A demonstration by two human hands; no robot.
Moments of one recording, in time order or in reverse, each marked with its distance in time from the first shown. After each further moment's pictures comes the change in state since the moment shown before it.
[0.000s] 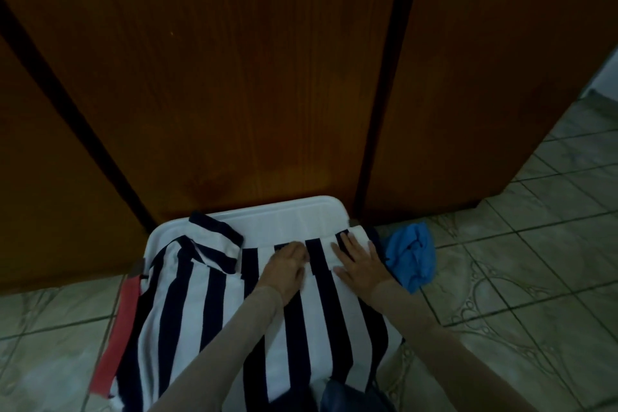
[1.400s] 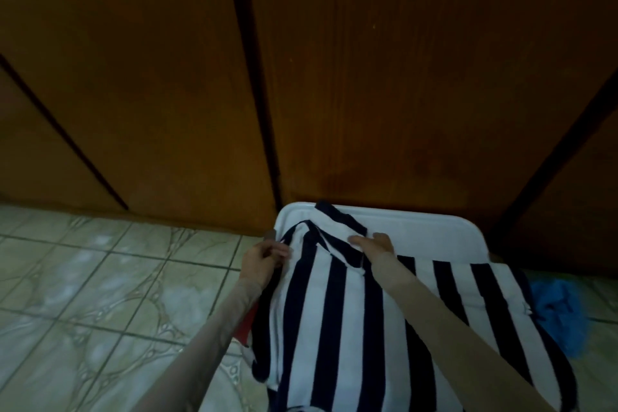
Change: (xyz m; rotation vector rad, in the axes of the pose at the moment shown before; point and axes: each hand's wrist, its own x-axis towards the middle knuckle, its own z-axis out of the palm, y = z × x) left_hand -0.136 -0.148 -0.097 -0.840 0.562 -0.792; right_hand 0.103 -0.185 -0.064 1.390 -0.057 0.417
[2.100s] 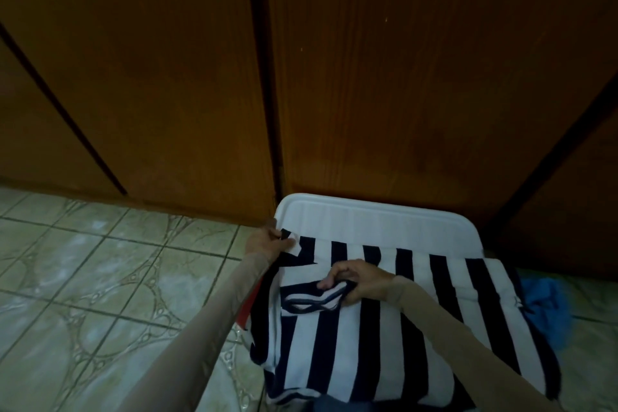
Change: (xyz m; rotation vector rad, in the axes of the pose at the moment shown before) left_hand 0.013 0.008 0.003 0.164 -0.027 -0.220; right_hand -0.032 0.040 -0.013 -0.470 -0.844 -0.408
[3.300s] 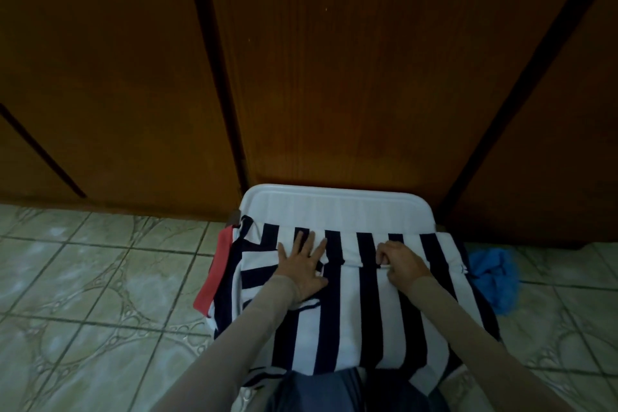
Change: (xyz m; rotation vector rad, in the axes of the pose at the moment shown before) left_hand -0.063 0.004 0.106 1.131 -0.392 0.532; right_hand -0.084 0.073 -0.045 -0.746 0.590 0.210
